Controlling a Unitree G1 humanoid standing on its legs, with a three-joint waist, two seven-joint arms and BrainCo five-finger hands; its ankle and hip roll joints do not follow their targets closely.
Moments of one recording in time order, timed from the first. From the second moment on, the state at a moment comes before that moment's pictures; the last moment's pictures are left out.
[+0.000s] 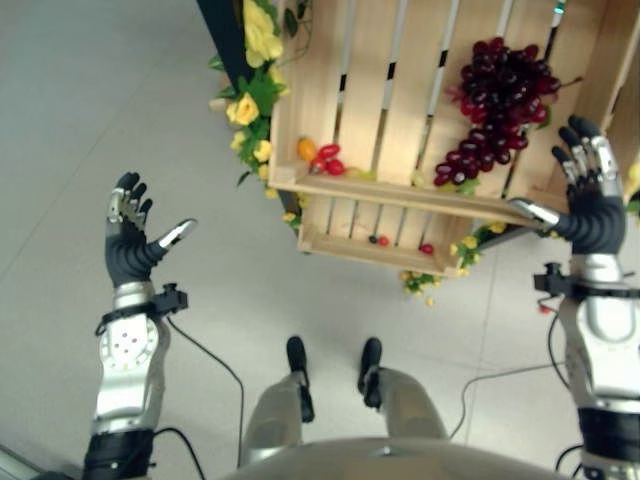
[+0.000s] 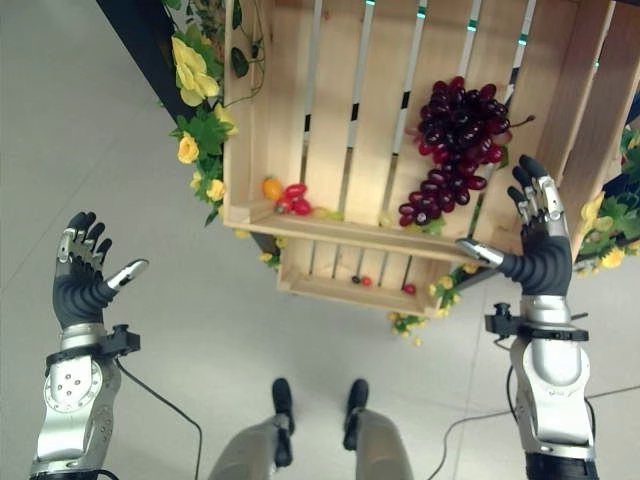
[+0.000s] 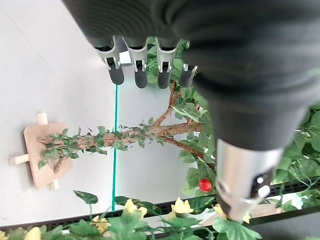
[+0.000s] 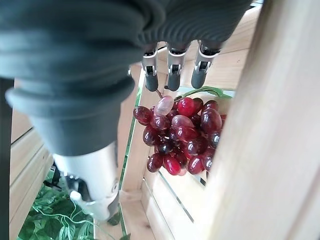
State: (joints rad) left arm 0.11 0.39 0.18 -0.14 -0.29 -0.31 0.20; right arm 0.07 -0.44 -0.26 -0.27 0.25 -0.34 -0.02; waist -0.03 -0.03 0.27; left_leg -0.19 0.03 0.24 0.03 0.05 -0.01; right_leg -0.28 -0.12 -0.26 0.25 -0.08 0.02
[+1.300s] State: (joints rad) left arm 0.20 0.38 0.18 -0.15 -0.29 -0.31 0.05; right arm 0.29 -0.56 -0.15 -0.34 0.40 -0.24 0.30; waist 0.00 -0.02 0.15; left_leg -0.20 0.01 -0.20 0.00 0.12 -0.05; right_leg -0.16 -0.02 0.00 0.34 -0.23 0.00
